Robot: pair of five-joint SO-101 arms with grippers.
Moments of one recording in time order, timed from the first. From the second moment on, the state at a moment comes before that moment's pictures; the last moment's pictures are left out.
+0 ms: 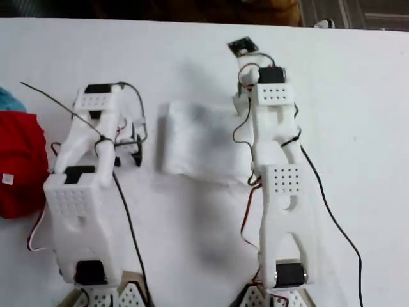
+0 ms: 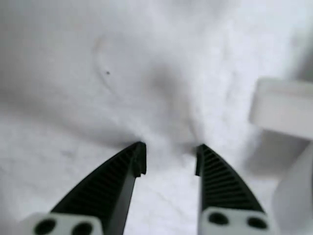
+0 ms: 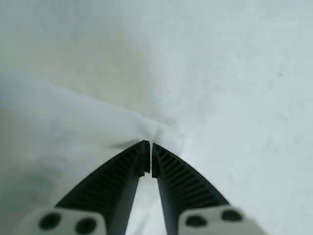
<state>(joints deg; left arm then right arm) -9.7 36.6 -14.8 88.2 7.8 -6.4 66.7 -81.3 94.2 21.8</state>
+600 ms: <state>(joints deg) 2.1 32.8 -33.4 90.8 23.8 -3.0 57.8 -76.7 100.1 18.6</state>
